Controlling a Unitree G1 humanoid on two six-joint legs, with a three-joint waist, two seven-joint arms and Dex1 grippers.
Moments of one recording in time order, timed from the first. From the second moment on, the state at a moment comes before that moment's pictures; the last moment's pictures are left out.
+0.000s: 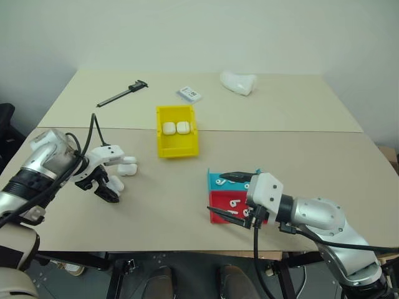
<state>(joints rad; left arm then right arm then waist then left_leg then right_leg) -0.88 1.05 -0.61 0.33 0.10 0.90 -1.52 -0.13 -0.62 0.15 -0.70 0.30 0.45 0.75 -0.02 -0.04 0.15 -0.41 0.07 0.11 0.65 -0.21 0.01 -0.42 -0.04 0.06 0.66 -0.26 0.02</state>
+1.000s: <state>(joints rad) -0.76 1.07 -0.48 0.20 0.09 0.98 -1.41 -0.12 -0.62 0.16 -0.69 0.30 0.44 0.76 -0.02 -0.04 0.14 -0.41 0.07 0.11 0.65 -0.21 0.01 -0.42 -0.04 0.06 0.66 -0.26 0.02</state>
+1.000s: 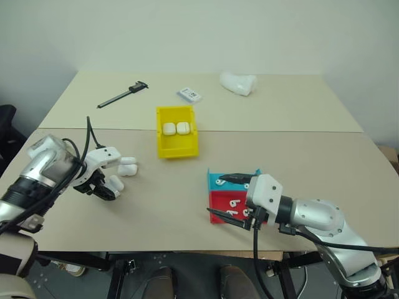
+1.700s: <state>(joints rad) -0.49 0.46 0.34 -0.23 -0.41 0.70 -0.94 -0.18 -0.84 0.10 -0.60 0.28 0.41 0.88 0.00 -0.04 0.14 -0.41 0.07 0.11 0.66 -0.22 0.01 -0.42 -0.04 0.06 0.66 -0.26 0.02</state>
